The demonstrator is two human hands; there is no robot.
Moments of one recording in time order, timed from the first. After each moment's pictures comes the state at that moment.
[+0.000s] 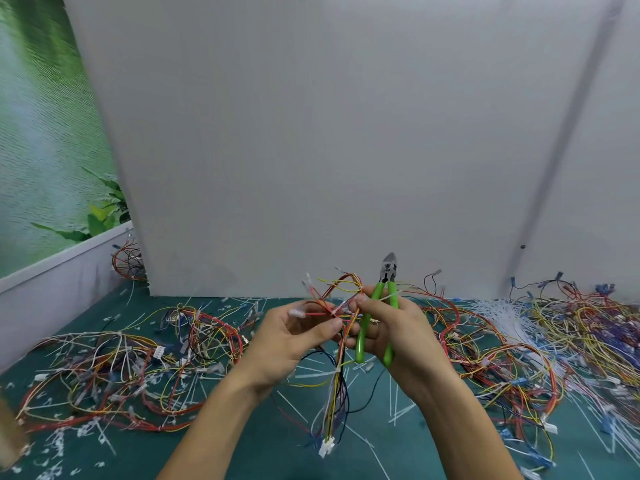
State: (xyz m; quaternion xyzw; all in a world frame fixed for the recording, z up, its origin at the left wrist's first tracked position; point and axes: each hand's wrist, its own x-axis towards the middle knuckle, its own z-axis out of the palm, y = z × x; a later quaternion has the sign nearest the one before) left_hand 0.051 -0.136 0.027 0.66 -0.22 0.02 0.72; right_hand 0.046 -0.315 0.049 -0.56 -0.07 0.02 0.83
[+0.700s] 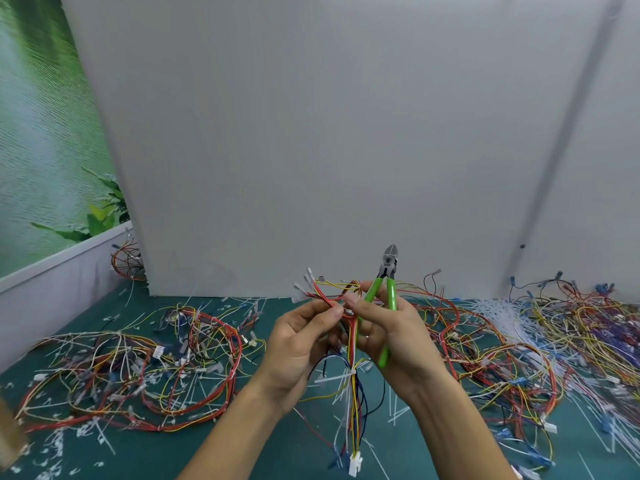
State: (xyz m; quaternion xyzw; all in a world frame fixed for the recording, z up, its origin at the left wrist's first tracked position) left_hand 0.045 -0.162 0.020 0.52 -0.17 -0.01 0.84; right_hand 0.042 -0.308 0.051 -0.49 -0.10 0.04 0.86
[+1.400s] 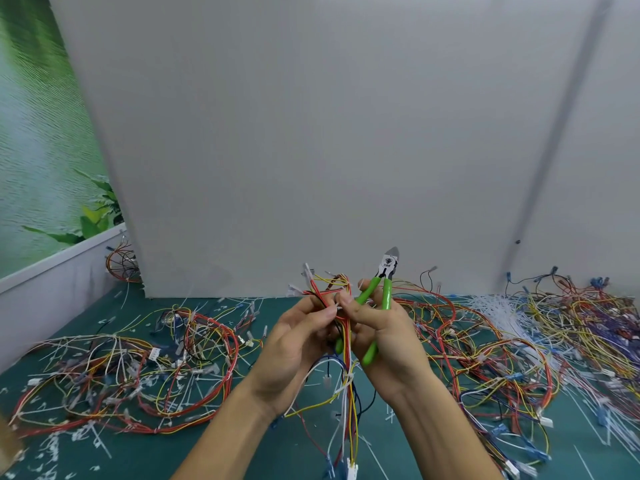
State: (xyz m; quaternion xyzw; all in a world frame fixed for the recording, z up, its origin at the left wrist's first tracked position) left_hand 0.039 -0.160 0.026 0.51 -0.21 -0.05 0.84; right_hand 0.038 -0.298 0.048 -0.43 -0.07 0.03 0.90
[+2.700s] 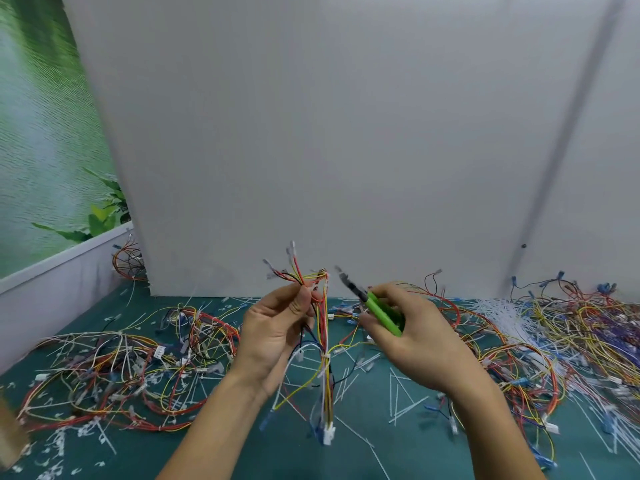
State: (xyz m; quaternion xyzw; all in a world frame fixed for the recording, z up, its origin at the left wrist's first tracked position) left_hand 0.058 -0.140 0.027 0.46 -0.12 0.07 0.88; right_hand 0.039 -0.352 0.054 -0.88 -0.19 -0.15 0.41
